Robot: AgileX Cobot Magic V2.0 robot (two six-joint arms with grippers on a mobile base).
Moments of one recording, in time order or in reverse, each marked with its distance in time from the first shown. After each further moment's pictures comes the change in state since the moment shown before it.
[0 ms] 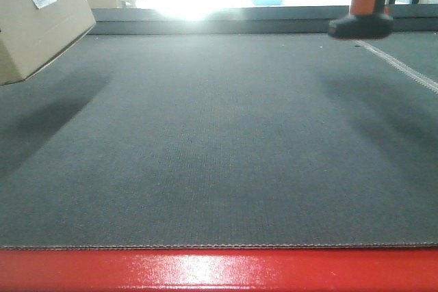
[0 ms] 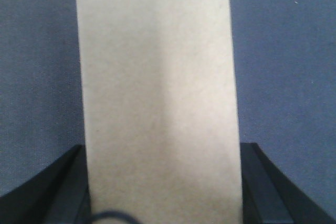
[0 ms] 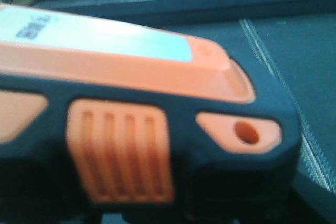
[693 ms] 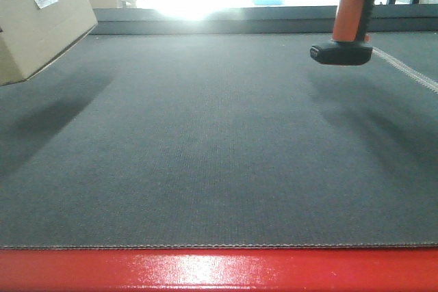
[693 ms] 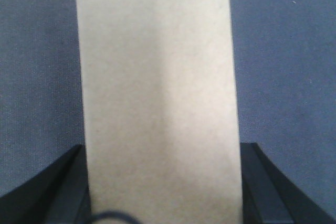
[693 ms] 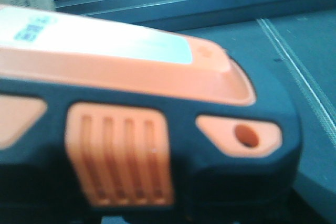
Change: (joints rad) left arm 0.000 0.000 0.000 0.000 0.000 0.000; right arm 0.008 0.051 0.127 -0.640 -0.173 0.687
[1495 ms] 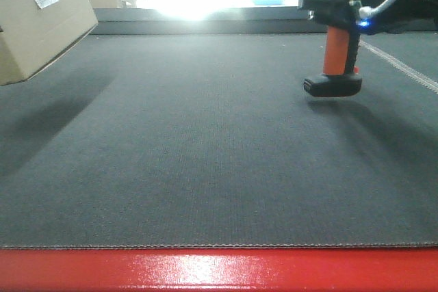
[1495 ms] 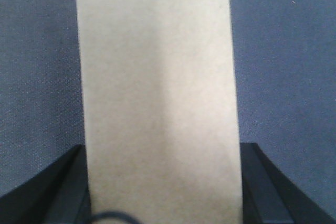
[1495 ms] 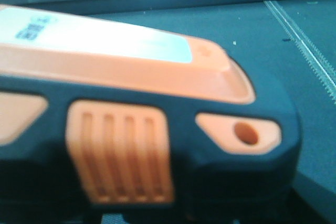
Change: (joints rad) left arm 0.000 0.000 0.000 -0.002 0.000 0.000; right arm 0.014 0.158 0.002 -0.036 -0.117 0.020
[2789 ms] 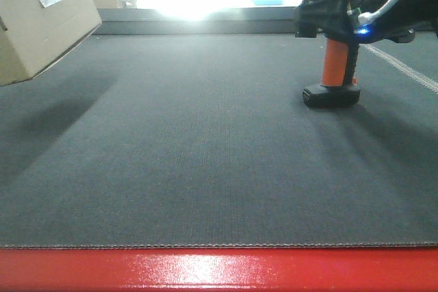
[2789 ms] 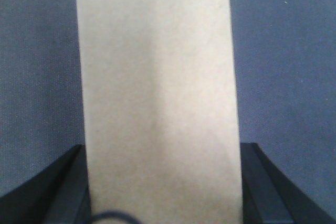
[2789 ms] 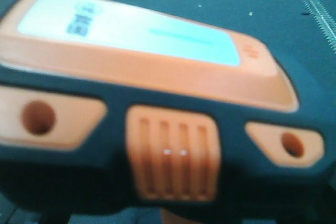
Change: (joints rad) left arm 0.000 0.000 0.000 -0.021 0.002 0.000; right arm 0.002 -0.031 0.000 0.000 0.155 -0.064
